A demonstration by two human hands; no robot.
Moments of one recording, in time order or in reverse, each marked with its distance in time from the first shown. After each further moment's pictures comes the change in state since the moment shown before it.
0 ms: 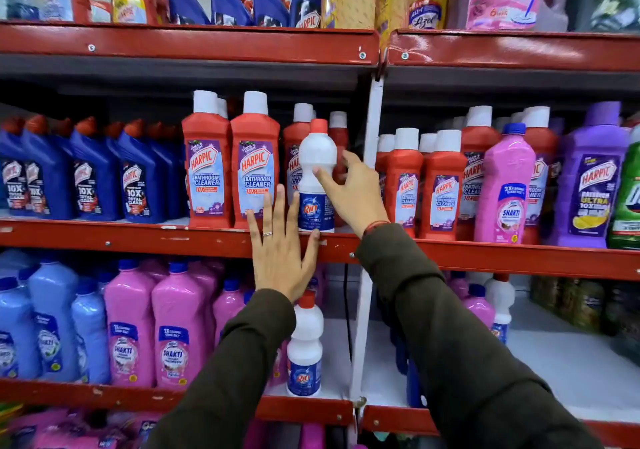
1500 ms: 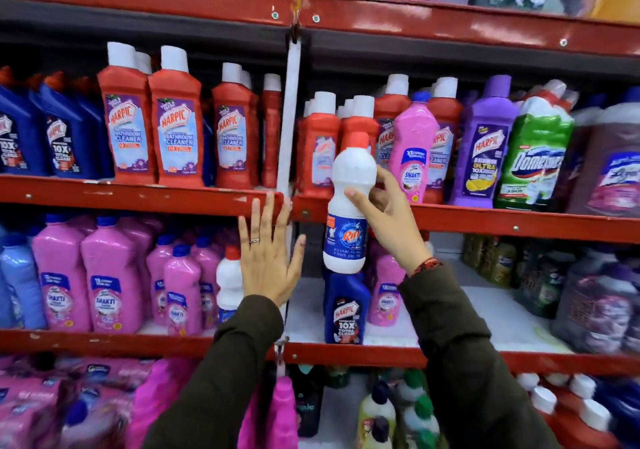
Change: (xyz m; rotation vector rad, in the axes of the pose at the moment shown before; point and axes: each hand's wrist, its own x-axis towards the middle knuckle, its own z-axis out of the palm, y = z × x) left_hand -0.087 0.121 0.019 -0.099 -0.032 0.003; right_hand -0.106 0.089 -0.175 0.468 -0.120 0.240
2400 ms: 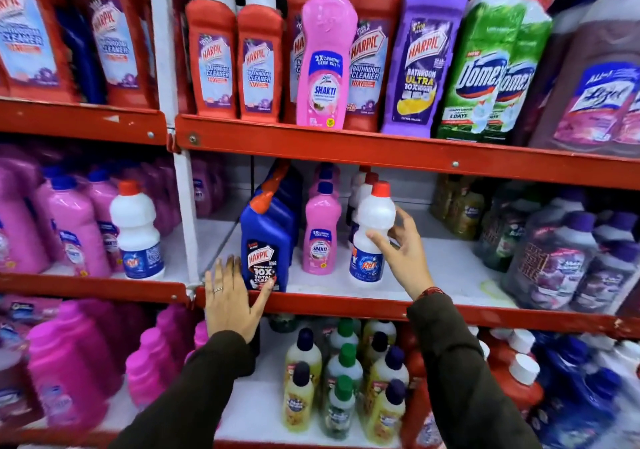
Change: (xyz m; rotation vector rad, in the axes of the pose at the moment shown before) left_hand -0.173 0.070 0.132 0.162 -0.486 -0.343; right_hand -0.061 0.204 -0.203 -0.069 0.080 0.212
